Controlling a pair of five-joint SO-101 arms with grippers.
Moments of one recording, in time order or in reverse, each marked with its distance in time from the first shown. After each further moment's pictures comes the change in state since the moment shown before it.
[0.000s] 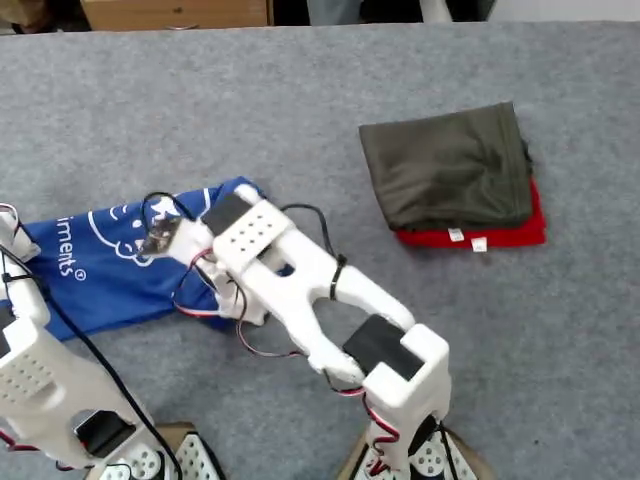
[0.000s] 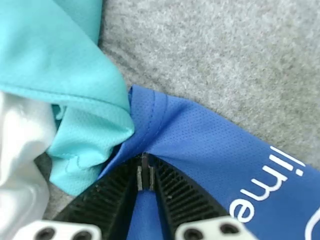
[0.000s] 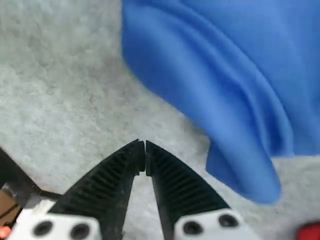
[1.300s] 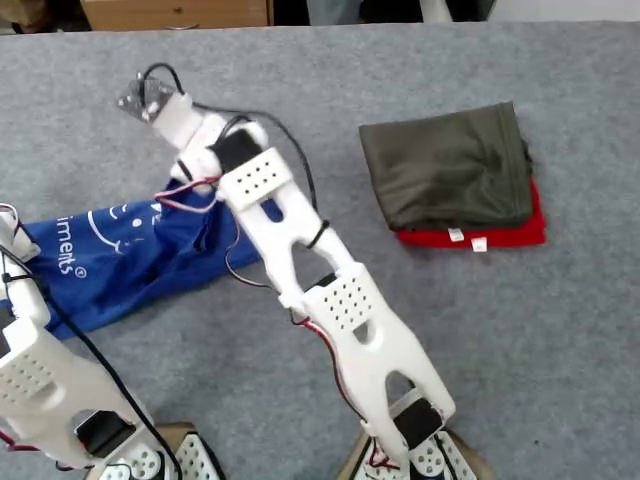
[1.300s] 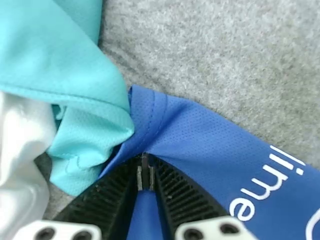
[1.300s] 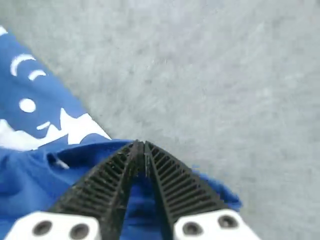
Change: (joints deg) left arm 0.0 0.0 0.0 0.0 0.0; right arm 9.7 44.1 -83.0 -11.4 -2.2
